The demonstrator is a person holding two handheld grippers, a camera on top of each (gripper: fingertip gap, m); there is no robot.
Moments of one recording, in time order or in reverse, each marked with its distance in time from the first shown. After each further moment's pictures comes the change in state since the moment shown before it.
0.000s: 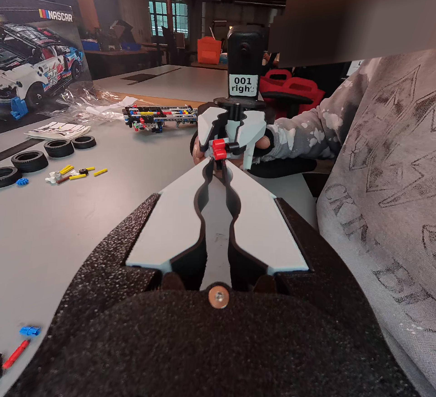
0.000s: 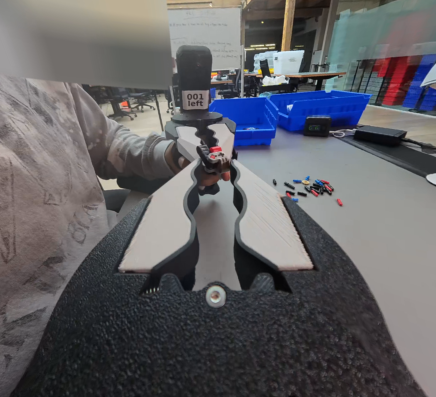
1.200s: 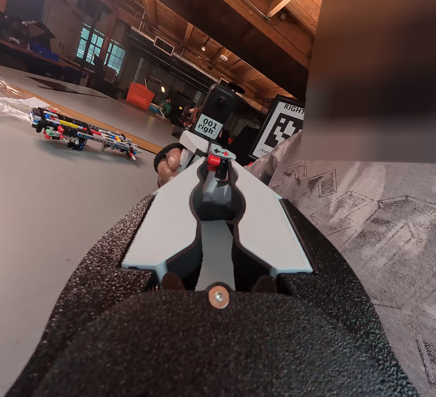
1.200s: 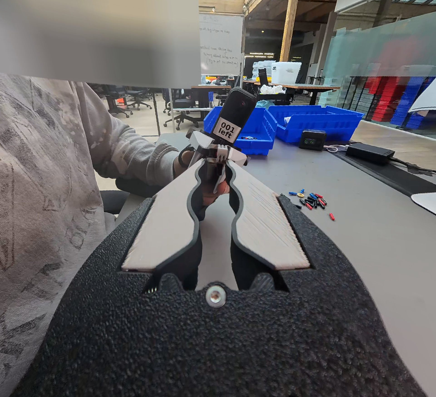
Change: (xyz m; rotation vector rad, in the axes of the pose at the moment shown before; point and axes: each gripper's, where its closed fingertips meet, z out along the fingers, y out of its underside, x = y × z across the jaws) left arm 0.011 -0.028 -0.007 0.269 0.316 -0.422; right arm -0.003 -0.016 0.002 0.017 0.001 -0.072
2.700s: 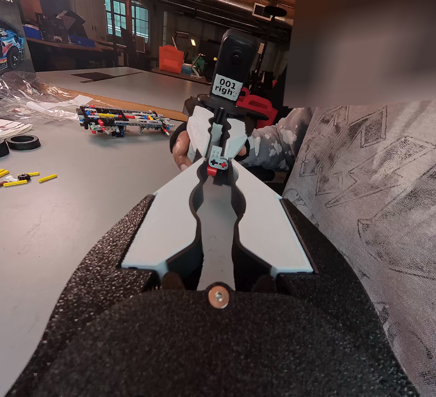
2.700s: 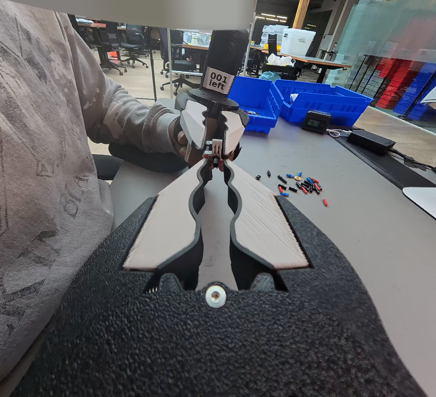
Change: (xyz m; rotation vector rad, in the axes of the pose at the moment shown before) left arm -0.003 0.020 -0.002 -0.237 -0.148 0.278; right arm -0.007 0.020 -0.002 -0.148 -0.021 -0.096
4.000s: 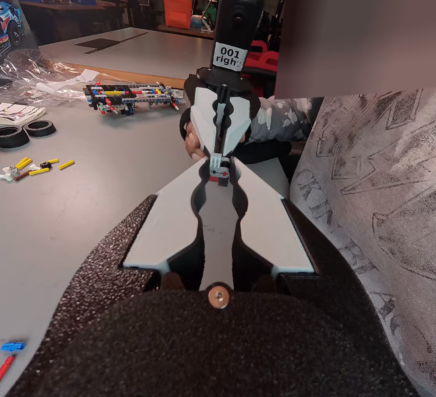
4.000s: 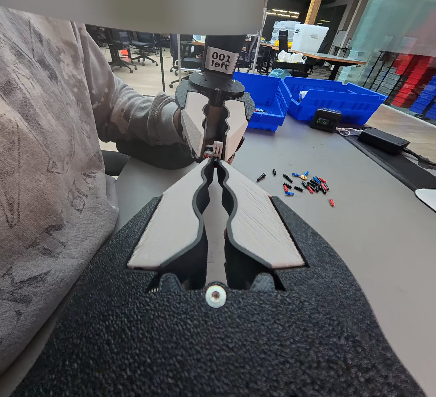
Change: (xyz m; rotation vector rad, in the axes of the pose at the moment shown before) left arm -0.004 0.009 0.005 -0.181 -0.063 0.074; right arm -0.002 0.001 -0.003 -0.009 -0.044 0.007
